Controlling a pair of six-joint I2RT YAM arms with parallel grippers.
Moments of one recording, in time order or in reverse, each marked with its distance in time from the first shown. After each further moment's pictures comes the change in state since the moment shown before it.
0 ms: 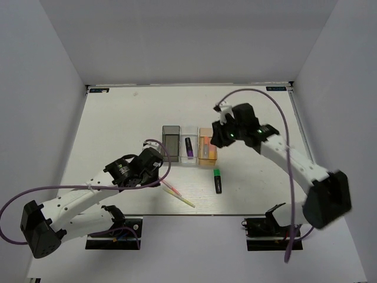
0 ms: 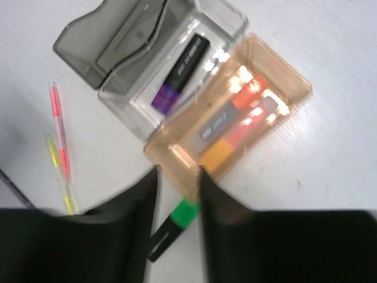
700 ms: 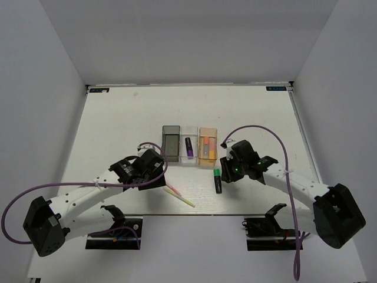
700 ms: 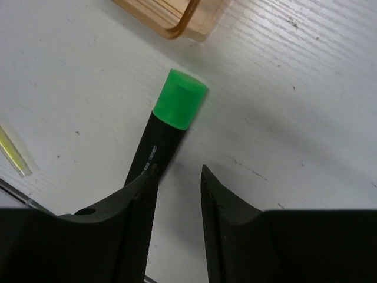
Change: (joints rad) left arm 0.048 0.050 -0.080 0.054 0.026 -0.225; right arm 0.084 -0.311 -0.575 0.061 0.156 0.159
